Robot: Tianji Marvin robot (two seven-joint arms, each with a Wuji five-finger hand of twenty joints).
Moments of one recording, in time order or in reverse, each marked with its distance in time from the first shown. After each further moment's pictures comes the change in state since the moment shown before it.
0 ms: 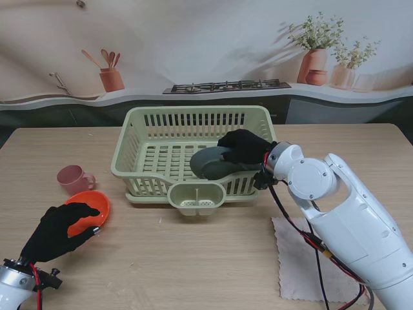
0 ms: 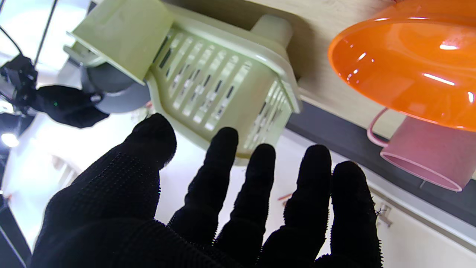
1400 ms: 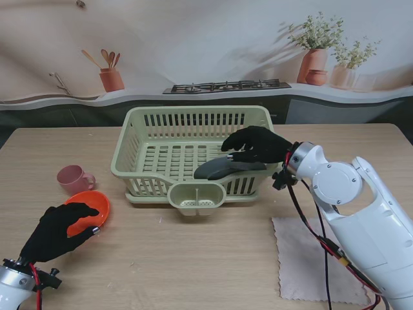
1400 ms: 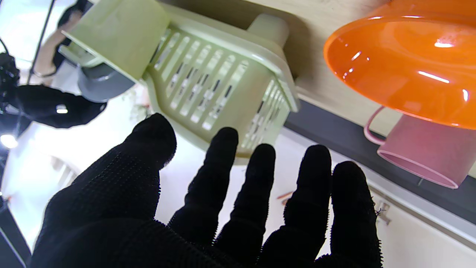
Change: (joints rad) left arm -0.003 0.000 -0.001 0.009 0.012 -0.004 0.012; right arm -0.096 0.017 0.164 -0.033 -0.003 -0.185 0.047; left_hand 0.000 0.000 0.000 0.000 0.000 0.000 0.000 0.000 0.000 0.000 0.000 0.000 0.000 0.000 0.000 0.000 0.000 -0.001 0.000 0.000; right_hand -0.332 0.031 -0.178 0.162 -0.165 -0.162 -0.224 0.050 -0.287 -0.156 -0.179 -0.072 -0.378 -0.147 -0.259 -0.106 -0.528 -0.183 -0.205 0.092
